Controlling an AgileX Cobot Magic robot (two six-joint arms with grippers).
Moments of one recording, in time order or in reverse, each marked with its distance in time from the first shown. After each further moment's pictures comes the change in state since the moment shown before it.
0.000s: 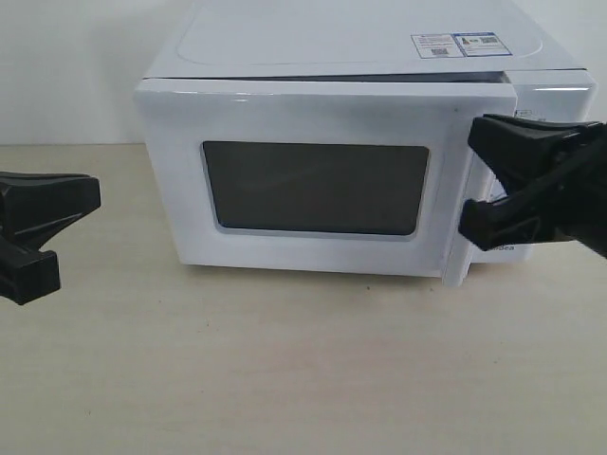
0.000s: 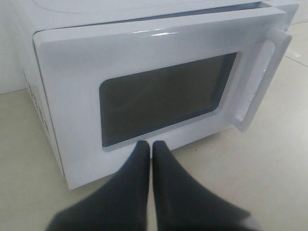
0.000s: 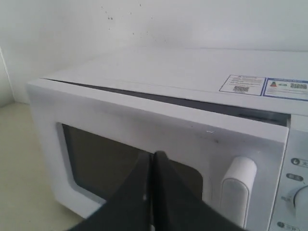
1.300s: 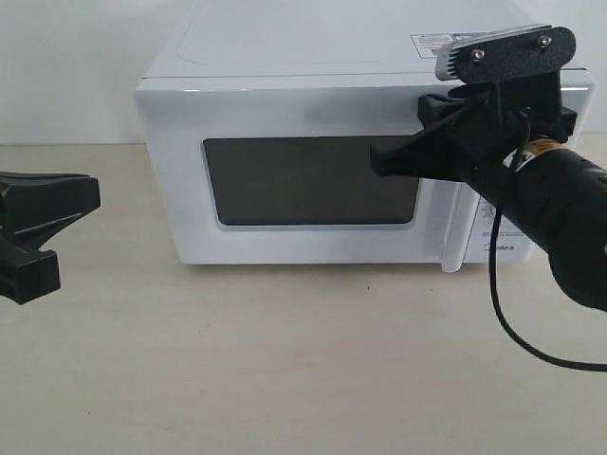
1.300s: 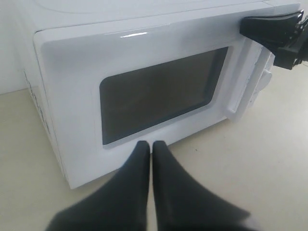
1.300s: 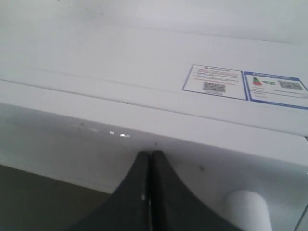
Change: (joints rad) left arm 0.000 0.000 0.000 0.000 -0.002 0.000; right arm 0.008 0.512 -0.284 0.333 -0.207 -0.288
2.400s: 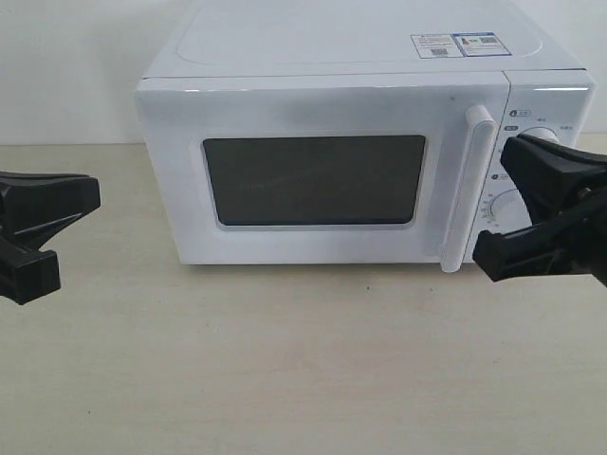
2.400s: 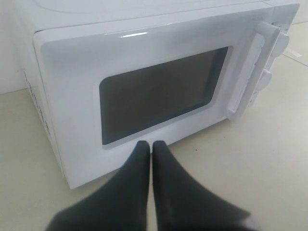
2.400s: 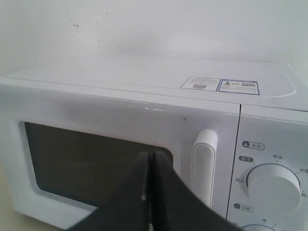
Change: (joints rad) left arm 0.000 0.000 0.000 0.000 0.000 0.000; right arm 0.171 -0.511 0.398 0.083 -0.049 -0.042
